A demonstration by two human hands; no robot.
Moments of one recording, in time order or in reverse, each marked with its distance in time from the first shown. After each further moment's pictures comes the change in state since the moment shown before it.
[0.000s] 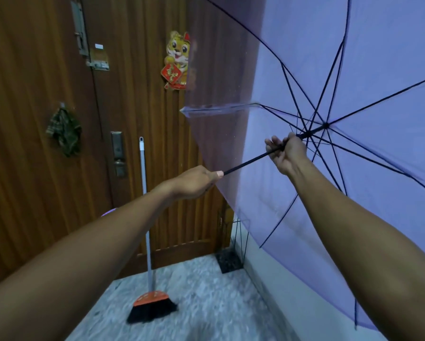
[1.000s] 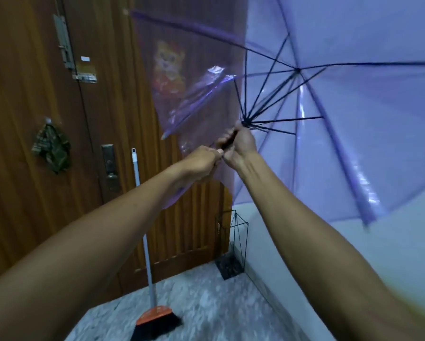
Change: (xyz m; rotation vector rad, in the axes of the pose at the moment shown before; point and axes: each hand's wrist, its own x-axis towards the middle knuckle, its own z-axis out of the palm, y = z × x) left_hand 0.021 0.022 -0.035 -0.266 0.158 0.022; right_hand -0.036 0.061 0.114 0.304 -0.282 0.110
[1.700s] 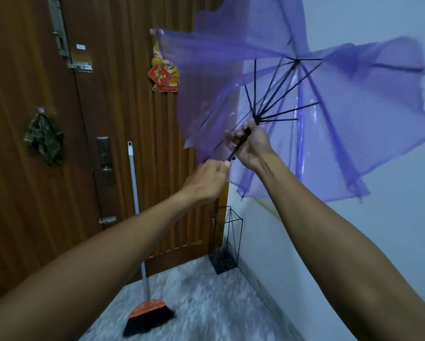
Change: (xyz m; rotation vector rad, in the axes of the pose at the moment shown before) left_hand -0.026 -0.025 0.026 0.338 0.135 0.192; right_hand -0.017 -0.019 -0.013 -0.227 0.038 -0.046
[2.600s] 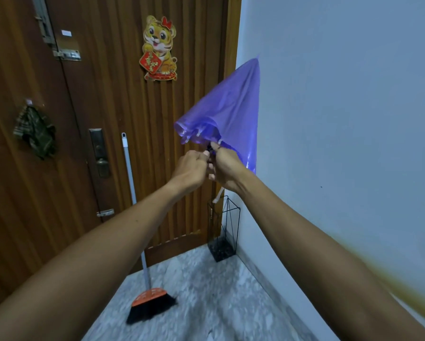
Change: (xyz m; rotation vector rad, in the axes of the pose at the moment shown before) left_hand 0.013 -0.034 0.001 -0.112 0.100 -0.217; right_hand -0.037 0.072 -0.009 -0.513 -0.047 0.165
